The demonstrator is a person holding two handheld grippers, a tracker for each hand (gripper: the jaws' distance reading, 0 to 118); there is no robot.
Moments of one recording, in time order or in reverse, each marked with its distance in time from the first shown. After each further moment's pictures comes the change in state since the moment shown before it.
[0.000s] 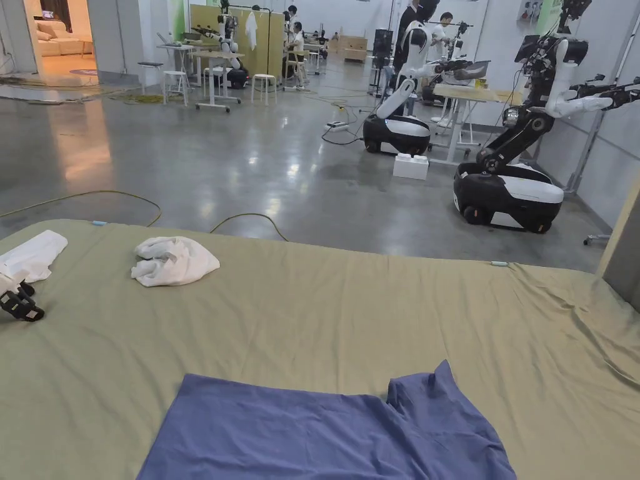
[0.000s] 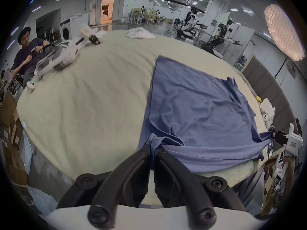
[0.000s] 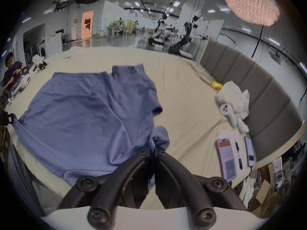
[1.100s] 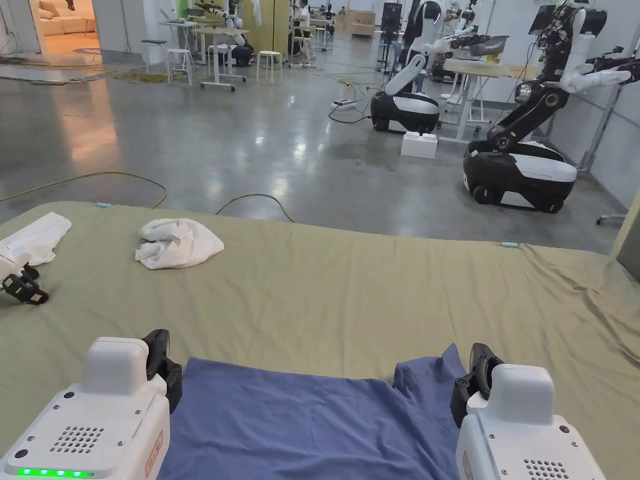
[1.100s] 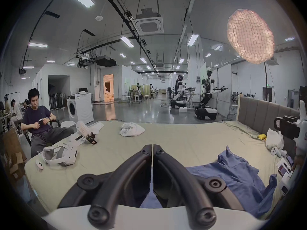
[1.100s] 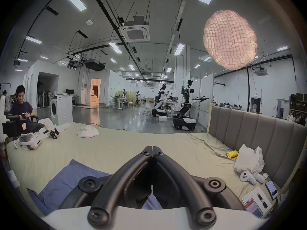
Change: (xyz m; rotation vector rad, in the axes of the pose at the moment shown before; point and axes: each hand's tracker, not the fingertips) left arm 0.113 0.105 0.050 0.814 0.078 -0.179; right arm -0.093 0.138 0.050 0.771 0.065 -0.113
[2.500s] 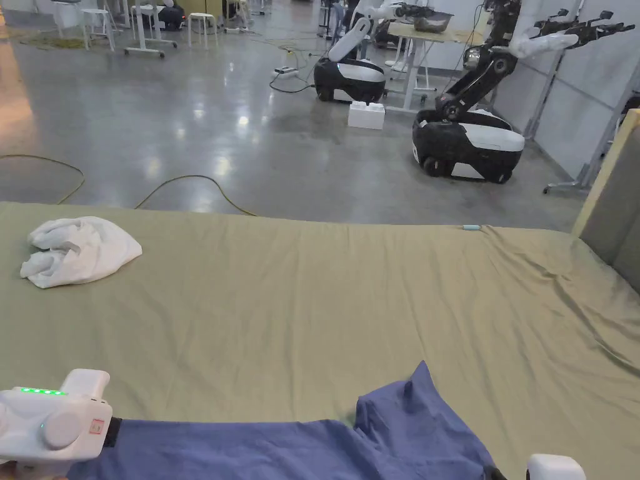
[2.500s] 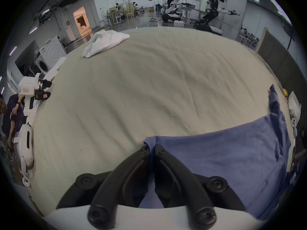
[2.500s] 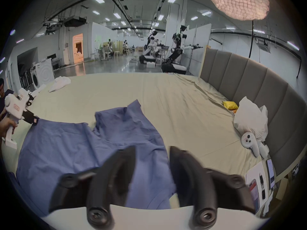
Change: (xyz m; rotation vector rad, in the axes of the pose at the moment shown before) left arm 0.000 -0.086 -0.305 -0.856 -0.120 -0.113; right arm 0.107 -0.111 -0.136 -0.584 -0.107 -0.014
